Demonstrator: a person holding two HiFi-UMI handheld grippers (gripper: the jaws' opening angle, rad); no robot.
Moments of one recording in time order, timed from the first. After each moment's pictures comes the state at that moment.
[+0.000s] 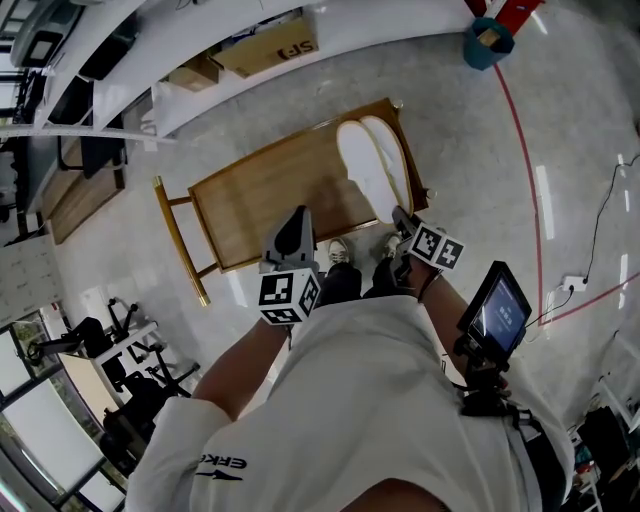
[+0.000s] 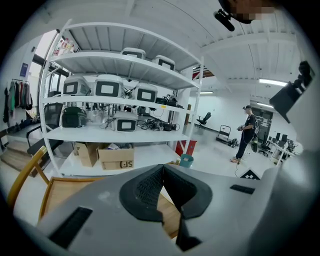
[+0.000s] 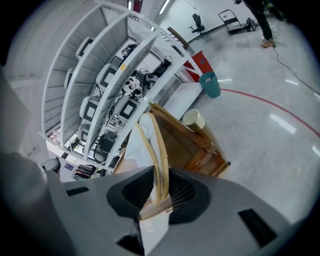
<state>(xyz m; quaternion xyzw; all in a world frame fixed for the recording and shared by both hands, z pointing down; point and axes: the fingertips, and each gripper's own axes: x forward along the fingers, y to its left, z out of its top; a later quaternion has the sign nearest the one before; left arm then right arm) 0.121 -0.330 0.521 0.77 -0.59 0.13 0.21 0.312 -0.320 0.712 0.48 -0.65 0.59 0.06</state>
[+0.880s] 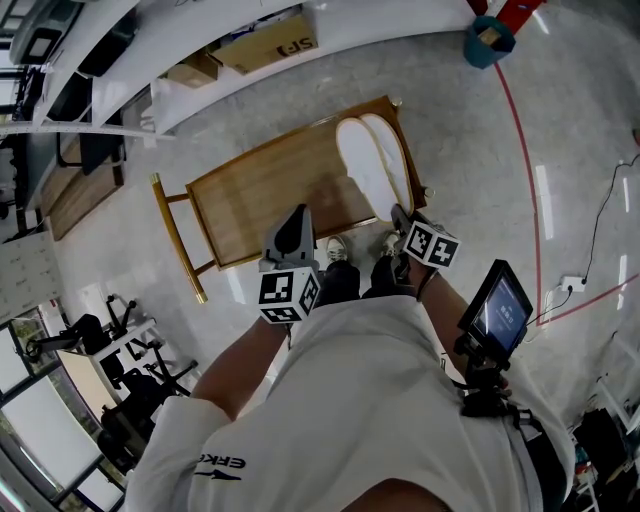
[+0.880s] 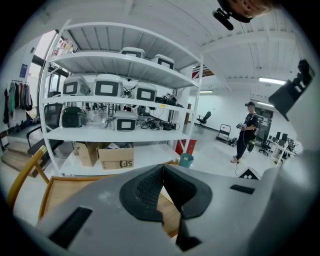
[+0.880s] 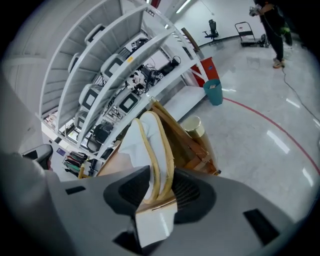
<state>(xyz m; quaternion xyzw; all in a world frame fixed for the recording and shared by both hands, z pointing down) 0.122 -0.326 0.525 0.77 -0.59 0.14 0.21 0.316 -0.317 0.718 0.49 -0.67 0.54 0.12</state>
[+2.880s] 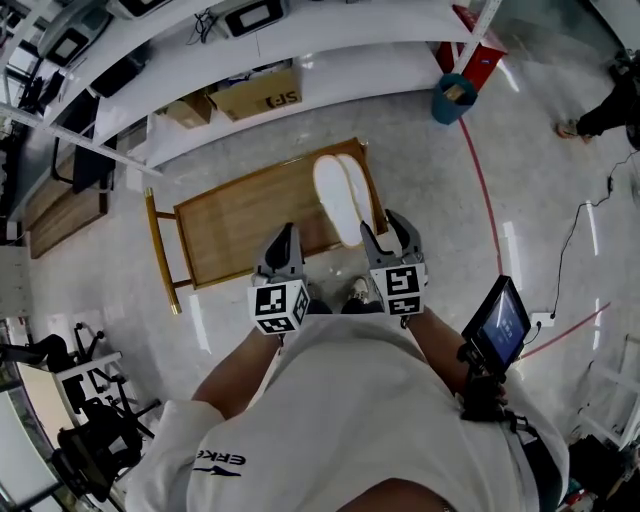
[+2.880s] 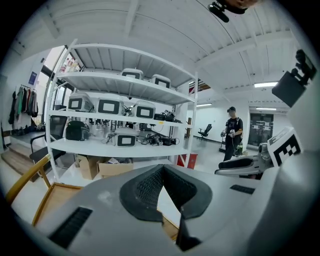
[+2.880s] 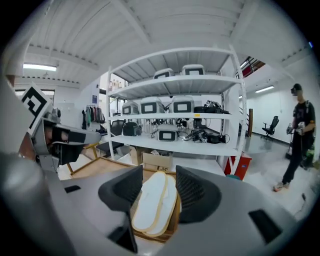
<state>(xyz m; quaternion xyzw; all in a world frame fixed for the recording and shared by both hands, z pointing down) 0.159 -0.301 0.490 0.77 -0.62 0.07 0.14 0.319 -0.326 0.516 0.48 -0.85 0.09 0.19</state>
